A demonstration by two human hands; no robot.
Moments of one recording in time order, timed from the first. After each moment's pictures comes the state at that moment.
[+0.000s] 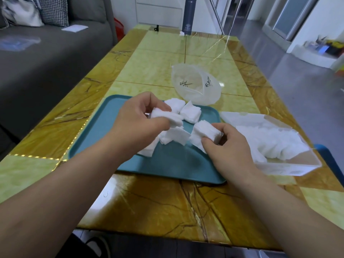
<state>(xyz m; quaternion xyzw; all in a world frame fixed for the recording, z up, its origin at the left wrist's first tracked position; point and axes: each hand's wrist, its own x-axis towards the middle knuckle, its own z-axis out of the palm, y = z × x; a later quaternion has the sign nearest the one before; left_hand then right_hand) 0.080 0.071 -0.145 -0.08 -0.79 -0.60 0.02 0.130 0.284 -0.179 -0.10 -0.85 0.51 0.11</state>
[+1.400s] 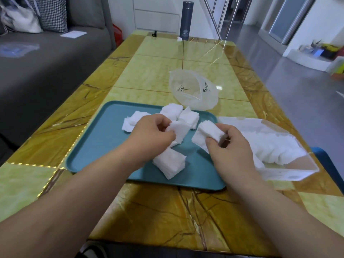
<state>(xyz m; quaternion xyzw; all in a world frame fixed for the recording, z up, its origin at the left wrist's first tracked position) 0.068 0.096 -0.167 -0.02 -0.85 -0.53 -0.05 0.128 0.282 -0.173 -0.14 -0.83 0.53 0.14</state>
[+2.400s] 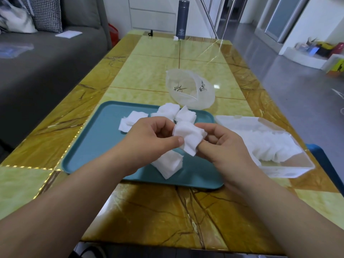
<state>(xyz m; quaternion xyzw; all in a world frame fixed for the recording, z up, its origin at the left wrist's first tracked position) 0.086 0.090 -0.154 -0.12 -0.79 -0.59 -0.11 0.130 0.283 -0.168 -0.08 -0.70 0.71 0.01</state>
